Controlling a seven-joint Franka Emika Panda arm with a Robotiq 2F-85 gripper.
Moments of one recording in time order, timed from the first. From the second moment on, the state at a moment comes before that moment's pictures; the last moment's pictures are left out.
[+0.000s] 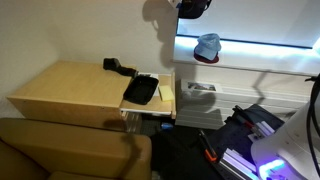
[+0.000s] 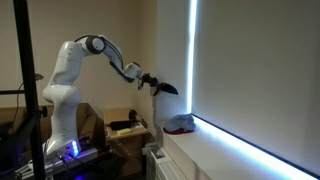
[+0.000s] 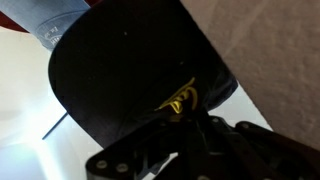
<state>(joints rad) -0.01 0.27 -0.09 -1.82 -1.36 2.33 2.47</state>
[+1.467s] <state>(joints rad) -0.06 0.35 -0.13 -1.77 -1.29 2.11 2.49</state>
